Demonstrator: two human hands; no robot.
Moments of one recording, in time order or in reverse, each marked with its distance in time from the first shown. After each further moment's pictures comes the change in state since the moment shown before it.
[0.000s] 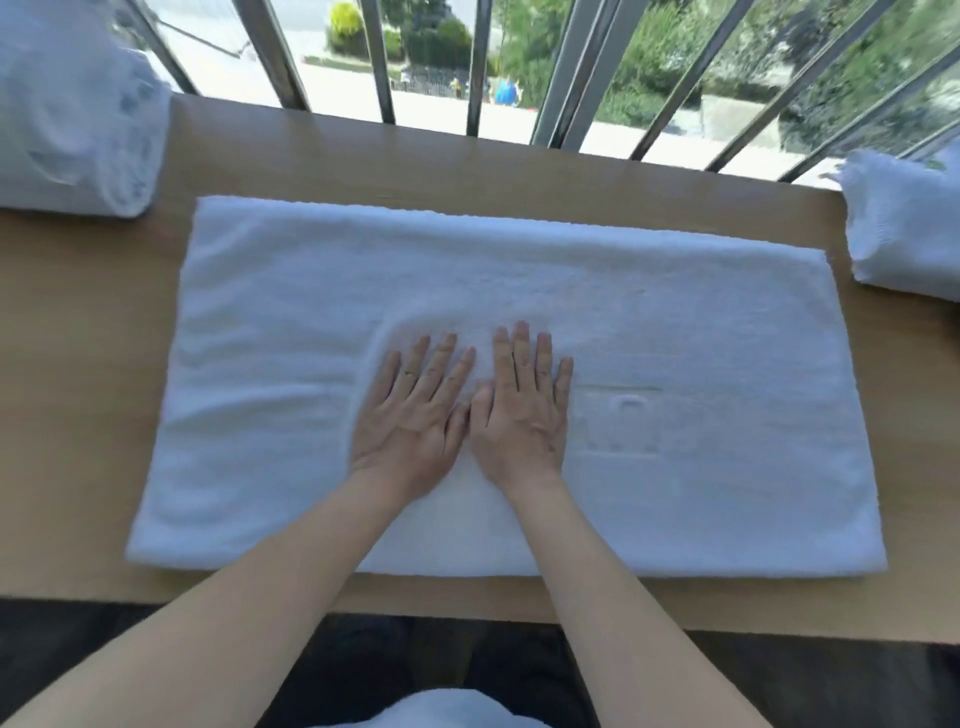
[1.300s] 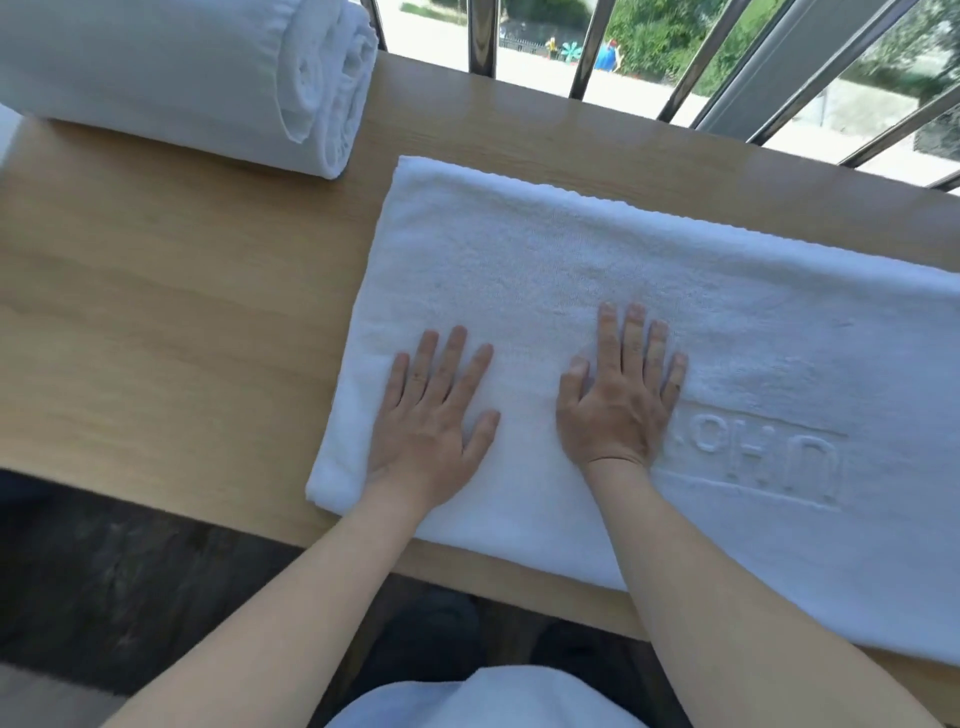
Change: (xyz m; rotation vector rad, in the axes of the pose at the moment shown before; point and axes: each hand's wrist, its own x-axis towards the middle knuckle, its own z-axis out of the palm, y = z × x) left_hand -0.069 -0.119 -0.015 -0.060 -0.037 -0.213; right_hand 0.021 -0.080 0.038 -0.101 0.146 0.069
